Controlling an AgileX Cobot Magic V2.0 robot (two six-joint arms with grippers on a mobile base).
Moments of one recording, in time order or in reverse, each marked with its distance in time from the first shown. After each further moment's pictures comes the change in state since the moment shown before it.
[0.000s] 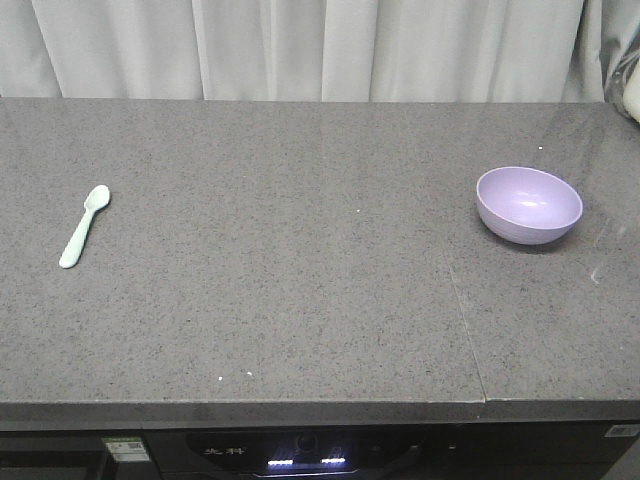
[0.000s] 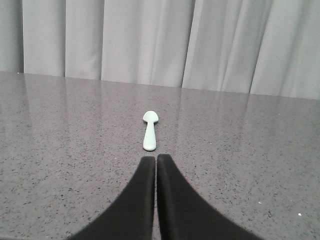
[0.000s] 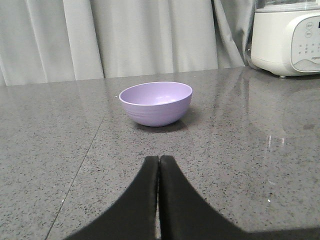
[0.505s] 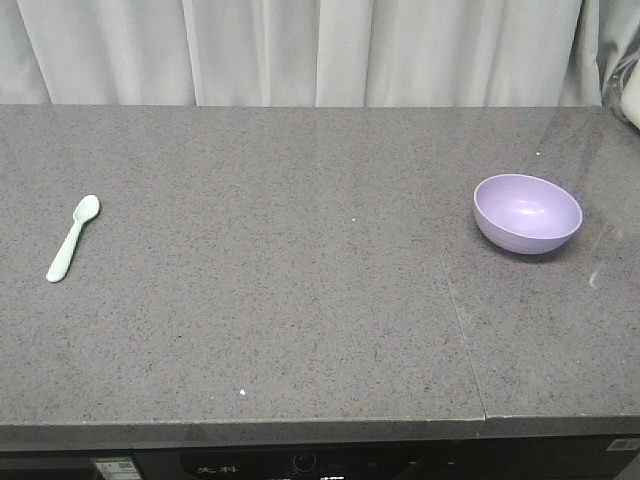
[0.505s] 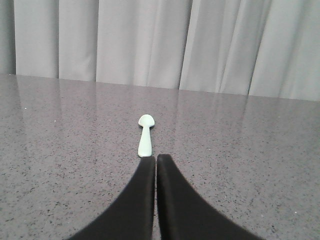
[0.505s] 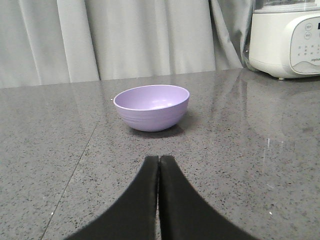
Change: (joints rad) left arm 0.000 0.000 0.000 0.000 0.000 0.000; right arm 0.000 0.000 0.000 0.000 0.000 0.000
